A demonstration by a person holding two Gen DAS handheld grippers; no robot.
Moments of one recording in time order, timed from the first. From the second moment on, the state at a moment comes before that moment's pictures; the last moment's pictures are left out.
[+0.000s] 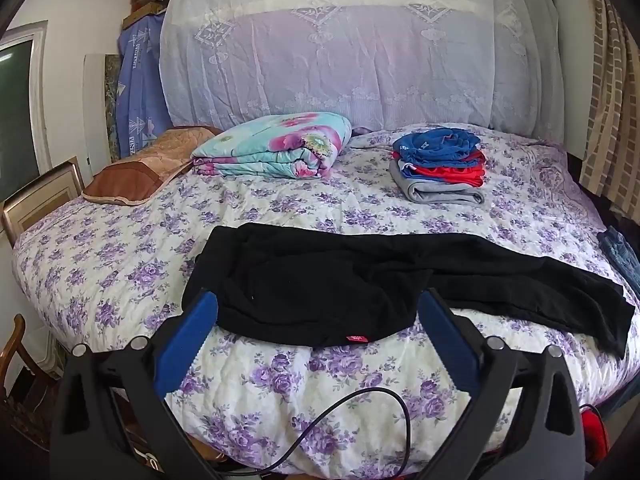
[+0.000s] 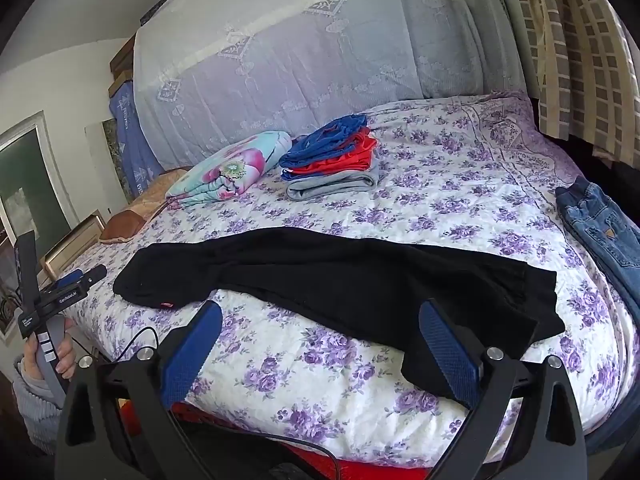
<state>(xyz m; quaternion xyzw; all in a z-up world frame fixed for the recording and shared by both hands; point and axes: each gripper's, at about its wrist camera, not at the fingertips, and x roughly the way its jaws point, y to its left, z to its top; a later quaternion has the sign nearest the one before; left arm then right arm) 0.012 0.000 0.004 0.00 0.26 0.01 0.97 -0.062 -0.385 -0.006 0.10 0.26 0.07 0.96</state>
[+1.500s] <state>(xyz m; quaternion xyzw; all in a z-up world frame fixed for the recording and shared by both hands) 0.012 0.009 0.007 0.00 0.26 0.01 0.97 -0.064 -0.389 -0.003 0.11 0.25 0.06 0.96</state>
